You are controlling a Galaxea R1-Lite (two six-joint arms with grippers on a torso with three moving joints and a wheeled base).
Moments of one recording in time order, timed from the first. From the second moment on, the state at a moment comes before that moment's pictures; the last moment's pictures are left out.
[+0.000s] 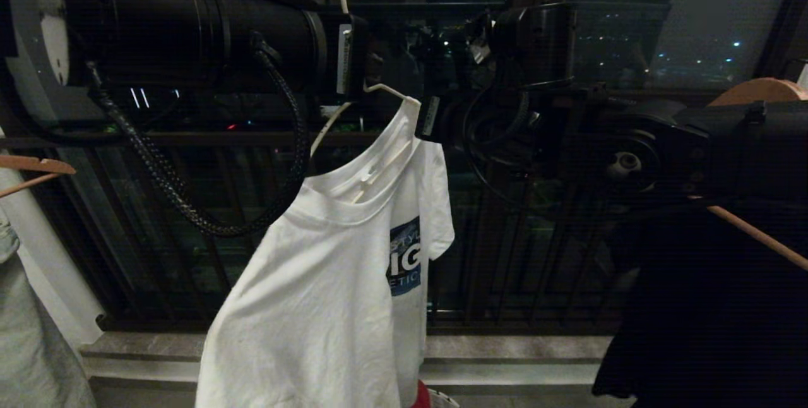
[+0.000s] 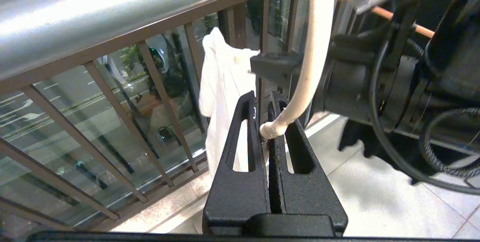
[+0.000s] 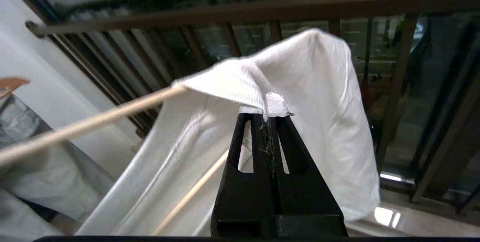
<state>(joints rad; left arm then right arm) -0.67 1.62 -1.70 0.28 0.04 0.01 0.67 1.98 -1.71 -0.17 -0.24 0.36</state>
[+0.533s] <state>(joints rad) -0.67 1.62 -1.70 0.28 0.04 0.01 0.63 2.07 -1.82 -0.17 -0.27 0.36</state>
